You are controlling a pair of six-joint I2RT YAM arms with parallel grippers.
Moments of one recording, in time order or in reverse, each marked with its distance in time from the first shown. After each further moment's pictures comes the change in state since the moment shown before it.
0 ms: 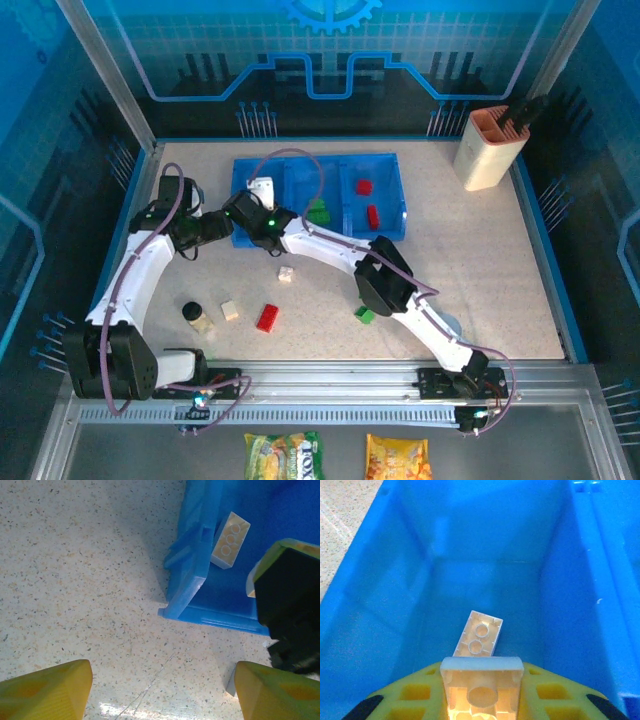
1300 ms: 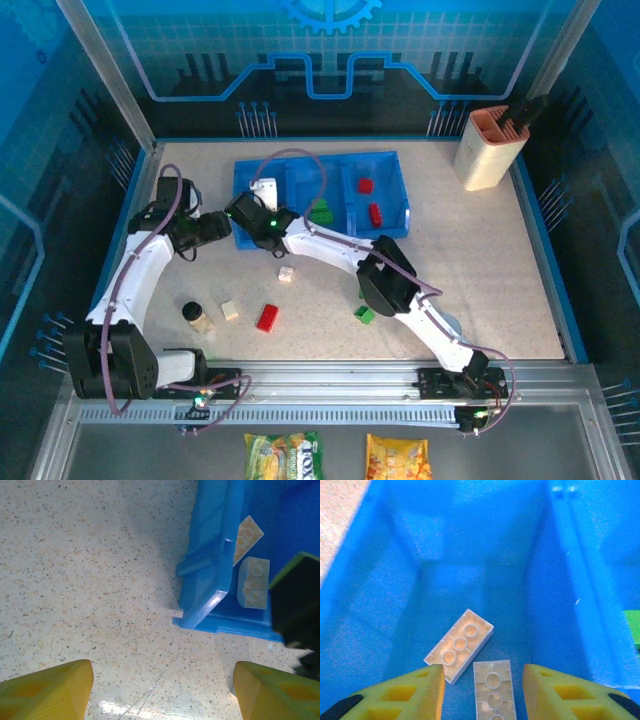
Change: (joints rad) left arm 0.016 0.010 -0.010 0.000 0.002 -0.002; right arm 0.000 -0.069 -0.071 -0.017 0.021 -0.001
